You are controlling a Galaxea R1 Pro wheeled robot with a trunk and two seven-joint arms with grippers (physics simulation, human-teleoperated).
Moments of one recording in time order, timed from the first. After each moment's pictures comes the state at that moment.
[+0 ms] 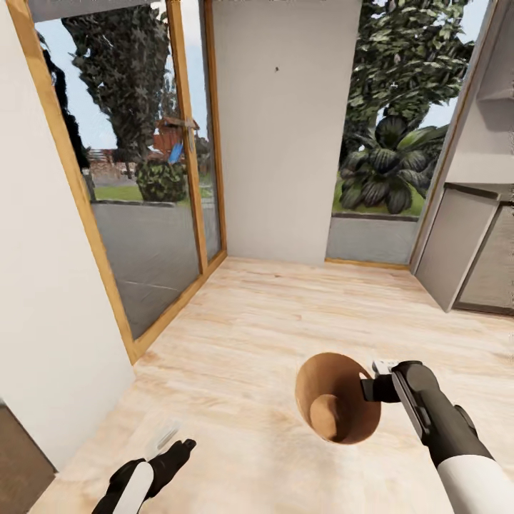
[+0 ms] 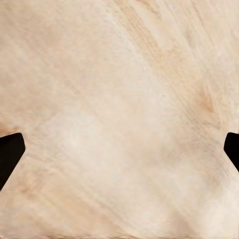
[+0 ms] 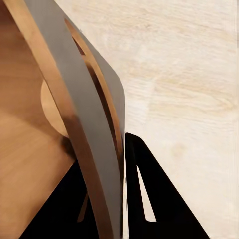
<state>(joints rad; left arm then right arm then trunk) -0.26 -0.05 0.09 -0.91 0.73 0.47 0.25 -0.57 -0.18 -0.05 -1.06 0.07 1.05 0.25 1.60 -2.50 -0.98</state>
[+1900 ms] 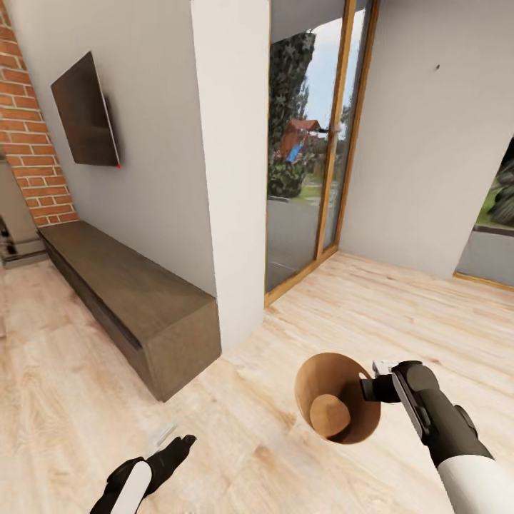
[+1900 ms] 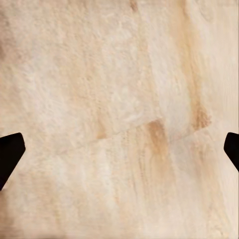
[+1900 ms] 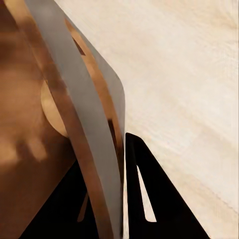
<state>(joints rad) -0.25 -0.05 0.09 -0.96 0.73 0.47 0.23 -0.57 -0.18 -0.05 -1.06 0.07 1.05 0.25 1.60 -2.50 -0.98</state>
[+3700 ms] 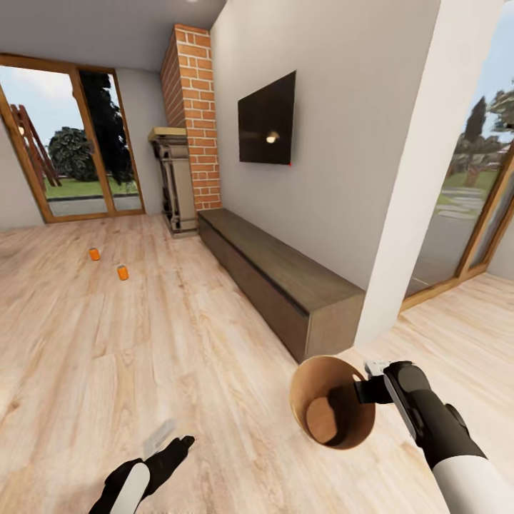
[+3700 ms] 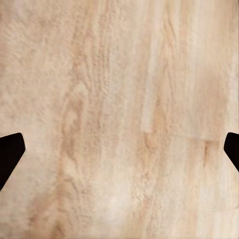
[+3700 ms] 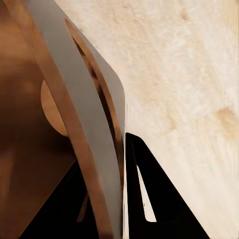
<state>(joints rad) -0.24 -0.05 0.10 -0.96 0.73 0.47 0.23 -0.57 -0.17 0.01 -1.06 0.07 1.05 0.24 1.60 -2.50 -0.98</state>
